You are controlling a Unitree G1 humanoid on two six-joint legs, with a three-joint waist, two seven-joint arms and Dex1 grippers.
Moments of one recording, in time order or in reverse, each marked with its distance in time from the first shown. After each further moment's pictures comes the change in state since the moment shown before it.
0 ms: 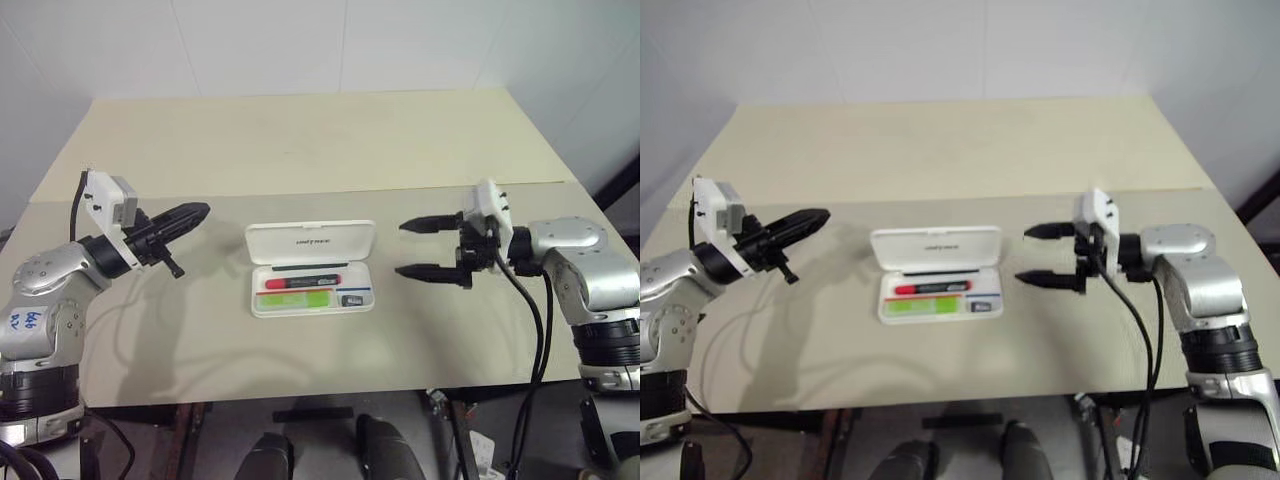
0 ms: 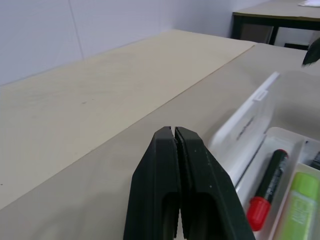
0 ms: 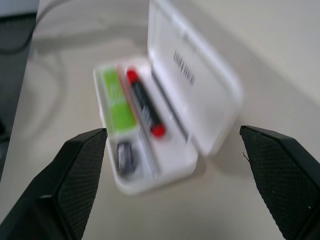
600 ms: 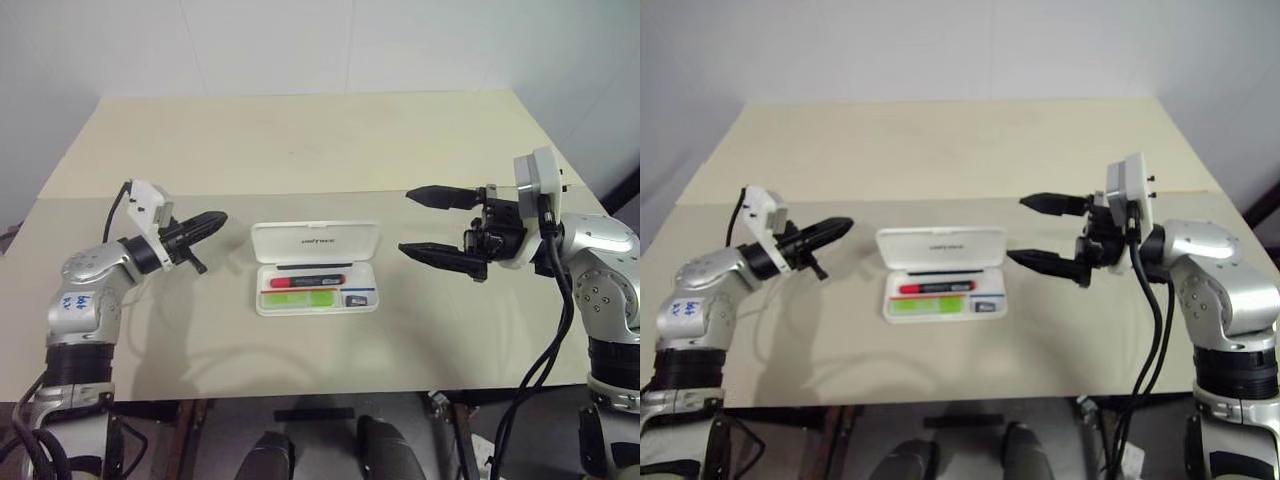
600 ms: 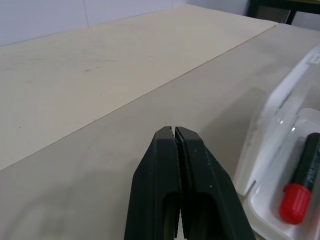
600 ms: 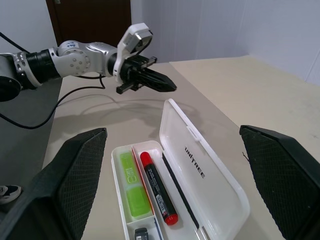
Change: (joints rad) left arm -0.140 -0.071 -0.134 0.276 0.120 -0.101 -0.006; right arm 0.076 0.014 -0.133 -0.242 0.202 0.102 -0.119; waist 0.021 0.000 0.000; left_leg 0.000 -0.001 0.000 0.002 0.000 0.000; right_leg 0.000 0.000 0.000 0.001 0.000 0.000
